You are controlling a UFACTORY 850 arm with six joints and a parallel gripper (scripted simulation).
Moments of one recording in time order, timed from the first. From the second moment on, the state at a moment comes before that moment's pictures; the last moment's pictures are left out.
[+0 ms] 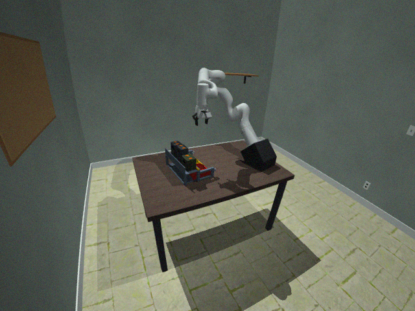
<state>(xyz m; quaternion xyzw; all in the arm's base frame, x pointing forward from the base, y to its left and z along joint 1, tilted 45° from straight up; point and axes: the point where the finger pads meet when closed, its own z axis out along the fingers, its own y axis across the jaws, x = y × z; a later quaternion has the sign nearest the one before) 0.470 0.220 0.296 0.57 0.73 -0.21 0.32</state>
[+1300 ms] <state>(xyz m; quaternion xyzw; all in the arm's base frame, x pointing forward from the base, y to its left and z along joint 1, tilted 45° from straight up) 0.466 0.219 0.296 0.57 0.73 -0.21 0.32</state>
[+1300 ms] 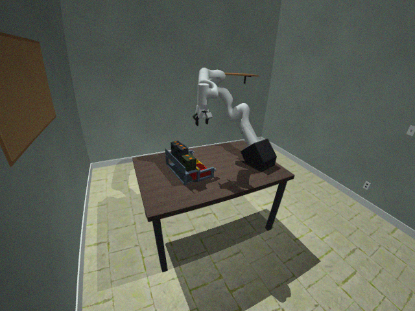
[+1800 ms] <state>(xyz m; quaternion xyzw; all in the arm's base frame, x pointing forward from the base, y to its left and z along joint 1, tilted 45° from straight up) 0.477 0.186 0.261 0.57 0.73 -0.21 0.32</state>
